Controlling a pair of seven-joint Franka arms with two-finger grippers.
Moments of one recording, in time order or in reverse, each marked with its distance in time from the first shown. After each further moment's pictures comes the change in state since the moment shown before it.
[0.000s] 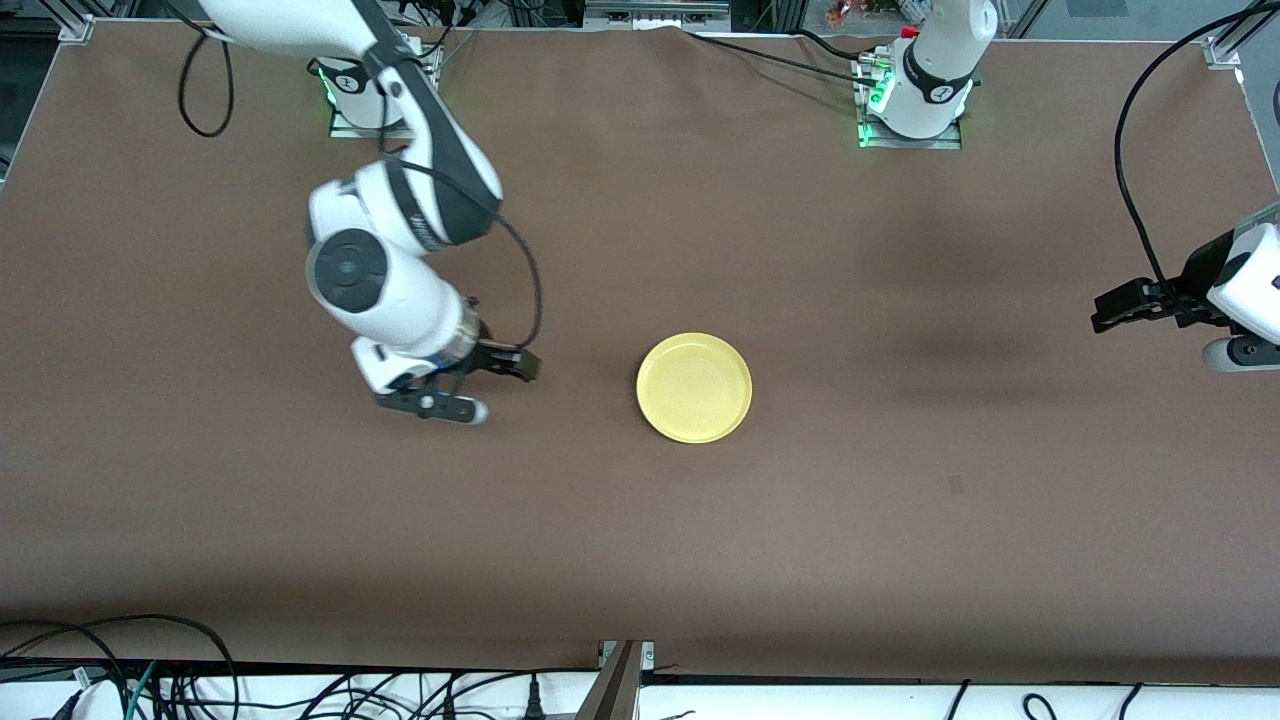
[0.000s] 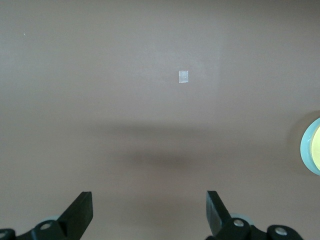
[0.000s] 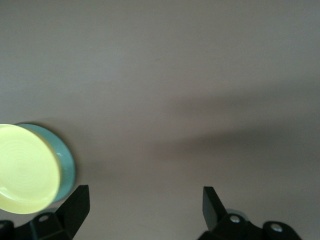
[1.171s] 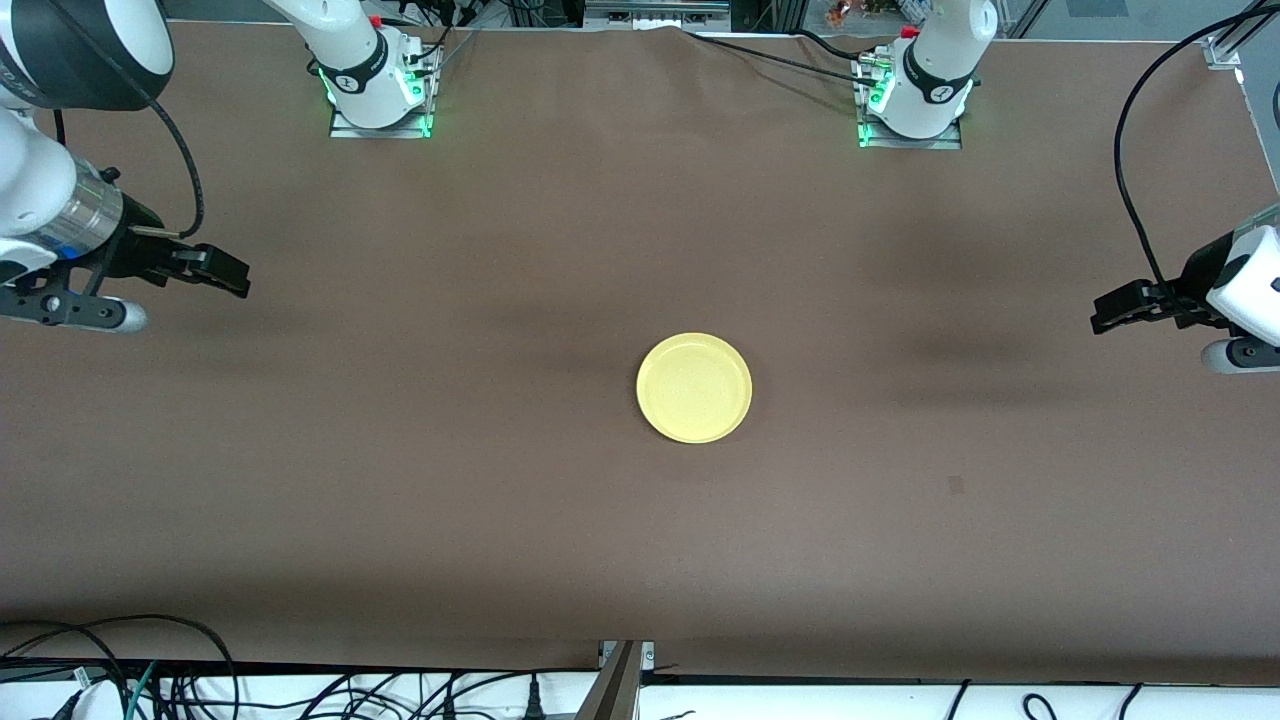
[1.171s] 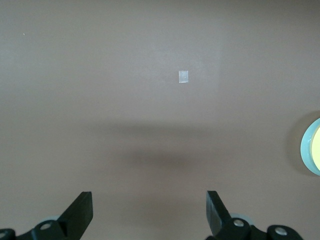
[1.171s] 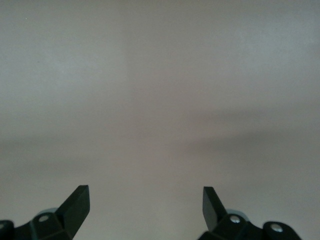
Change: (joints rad) left arm 0.000 0.005 0.000 0.003 0.000 0.000 0.000; right arm -0.423 -0.418 0.090 -0.203 -0.188 -0.251 -0.358
